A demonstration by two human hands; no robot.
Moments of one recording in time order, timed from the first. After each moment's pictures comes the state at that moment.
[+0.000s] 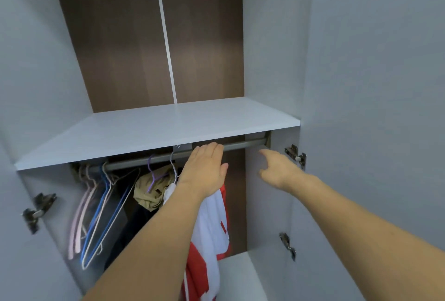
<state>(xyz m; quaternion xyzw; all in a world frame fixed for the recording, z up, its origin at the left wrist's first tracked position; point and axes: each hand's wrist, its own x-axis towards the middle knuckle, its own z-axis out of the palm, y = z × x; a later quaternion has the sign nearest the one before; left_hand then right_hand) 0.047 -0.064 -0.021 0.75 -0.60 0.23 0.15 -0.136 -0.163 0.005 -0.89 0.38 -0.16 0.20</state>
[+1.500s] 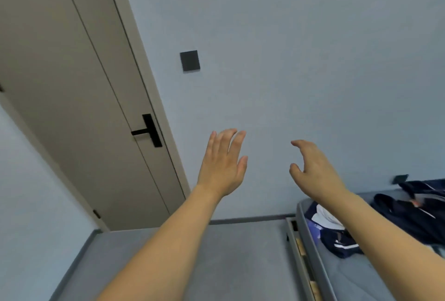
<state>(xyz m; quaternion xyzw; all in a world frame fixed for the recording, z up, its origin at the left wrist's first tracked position) -0.891 -0.134 -0.109 0.16 -0.93 0.06 0.32 -1.042 0.044 -0.111 -0.44 0.82 -0.37 -0.02</state>
